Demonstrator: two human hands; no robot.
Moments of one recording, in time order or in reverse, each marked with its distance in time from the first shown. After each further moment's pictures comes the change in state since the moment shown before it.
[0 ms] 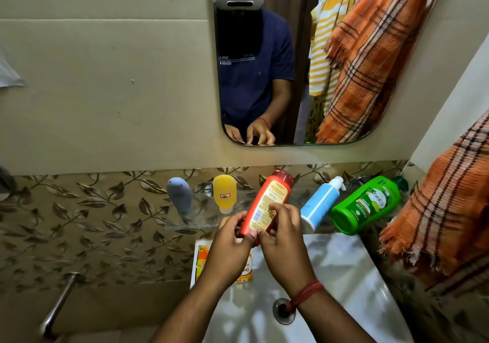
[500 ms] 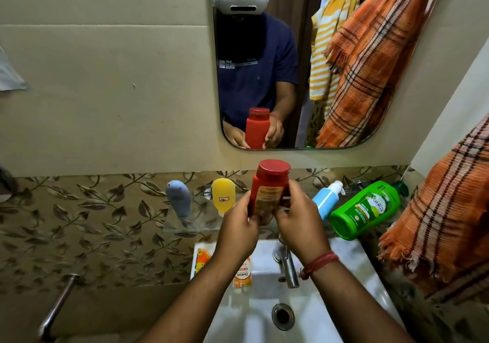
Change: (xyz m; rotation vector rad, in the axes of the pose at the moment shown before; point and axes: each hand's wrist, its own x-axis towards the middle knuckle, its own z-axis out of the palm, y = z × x) left_hand 0.031 0.034 0.017 0.112 0.018 0.178; right_hand 0.047 -0.018 -0.040 -0.069 0.018 -0.089
